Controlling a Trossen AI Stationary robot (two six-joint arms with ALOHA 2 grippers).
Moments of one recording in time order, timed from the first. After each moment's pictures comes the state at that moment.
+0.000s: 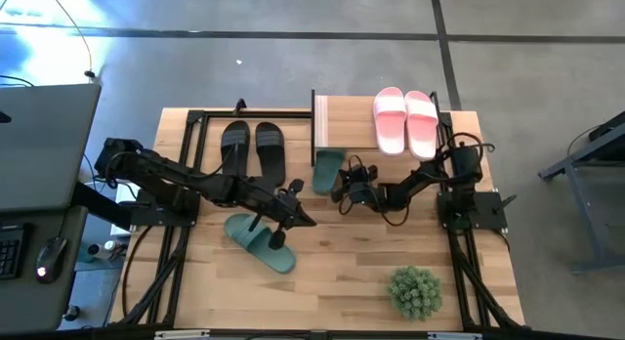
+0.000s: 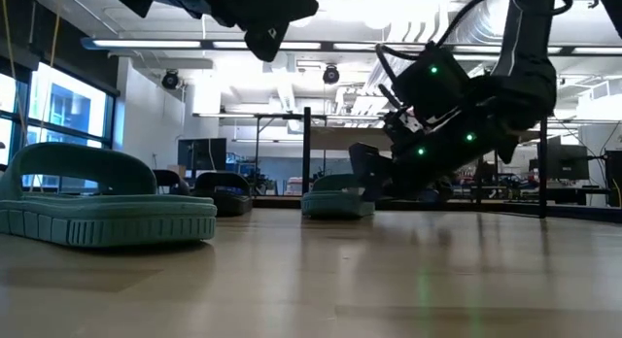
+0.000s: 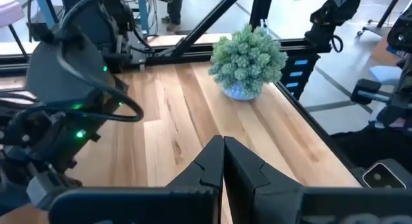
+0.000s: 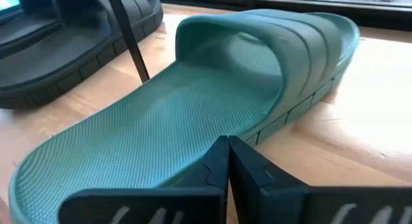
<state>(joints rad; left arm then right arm) -0.05 1.45 0.82 0.29 0.12 -0.01 -0.01 1.94 0.62 0.75 0.78 0.60</state>
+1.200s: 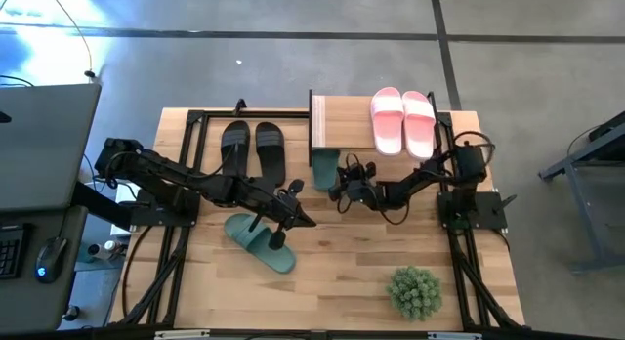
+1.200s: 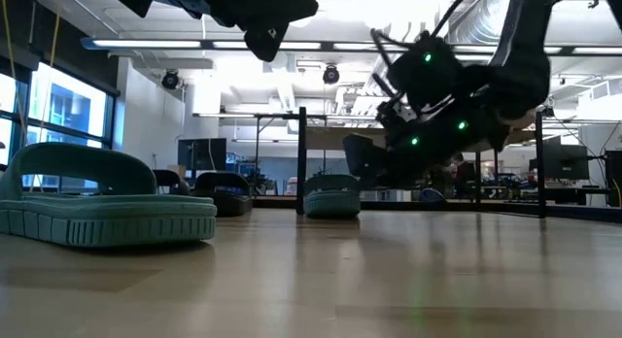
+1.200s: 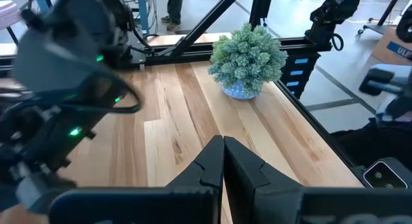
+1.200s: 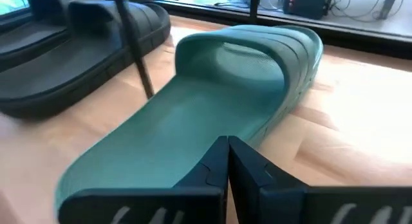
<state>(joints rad) -0.05 1.45 0.82 0.29 0.12 -0.01 0.00 1.90 0.65 0.69 0.81 0.54</state>
